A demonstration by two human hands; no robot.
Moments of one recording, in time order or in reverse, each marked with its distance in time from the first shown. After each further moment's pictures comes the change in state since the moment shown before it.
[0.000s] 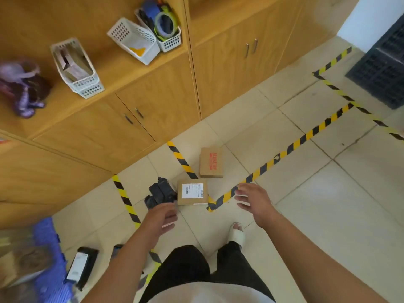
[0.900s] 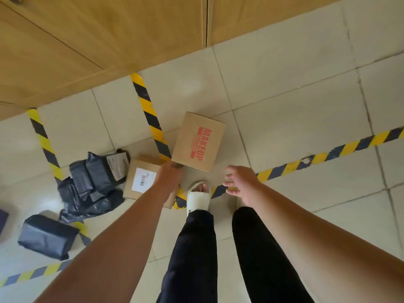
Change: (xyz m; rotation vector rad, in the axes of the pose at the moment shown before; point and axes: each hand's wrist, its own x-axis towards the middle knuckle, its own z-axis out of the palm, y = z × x) left_hand 0.504 0.033 0.217 0.225 0.120 -0.200; right_hand 0.528 -0.034 0.057 -0.563 -0.015 0.436
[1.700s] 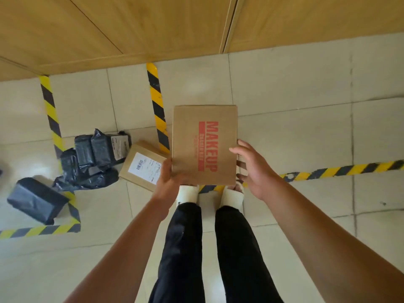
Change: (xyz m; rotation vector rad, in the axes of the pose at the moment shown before) left_hand -0.089 -0.004 0.011 -0.512 -0.067 0.144; right_hand -0.060 -0.059 -0.030 -0.181 -0.168 -0.279
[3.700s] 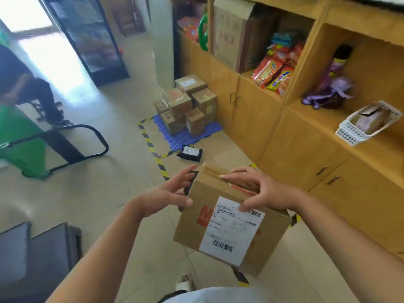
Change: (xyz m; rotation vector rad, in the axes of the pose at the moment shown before) left_hand -0.633 -0.116 -0.306 -0.353 0.287 0.606; right_hand -0.566 -0.001 0.344 -1.714 -1.262 -0.990
